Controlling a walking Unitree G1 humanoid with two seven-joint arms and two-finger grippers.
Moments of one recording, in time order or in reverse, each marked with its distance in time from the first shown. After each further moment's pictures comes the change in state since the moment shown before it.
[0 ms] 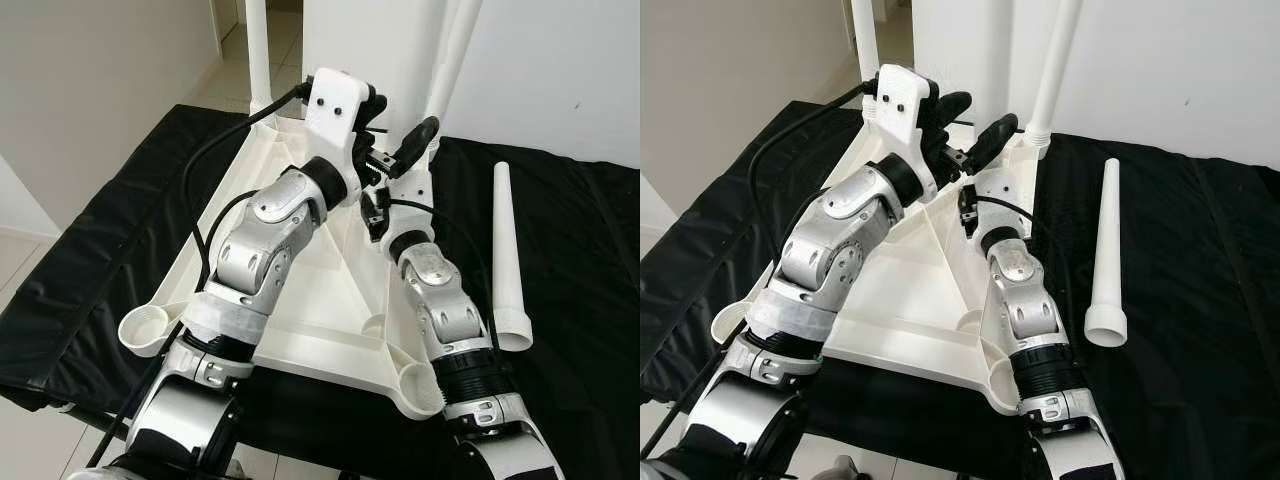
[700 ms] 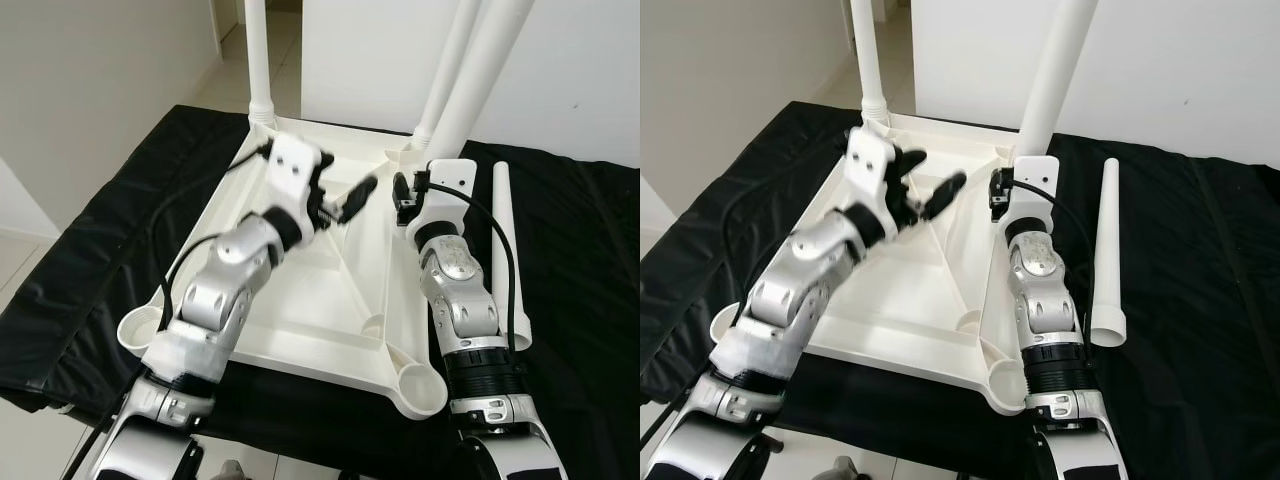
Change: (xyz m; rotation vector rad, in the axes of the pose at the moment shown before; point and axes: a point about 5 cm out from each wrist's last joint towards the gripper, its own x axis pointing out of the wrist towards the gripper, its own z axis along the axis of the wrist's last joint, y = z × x) left arm -0.062 0.011 -0.064 0.020 0.262 -0.052; right arm -0.004 -0.026 0.010 0.018 -0.071 -0.130
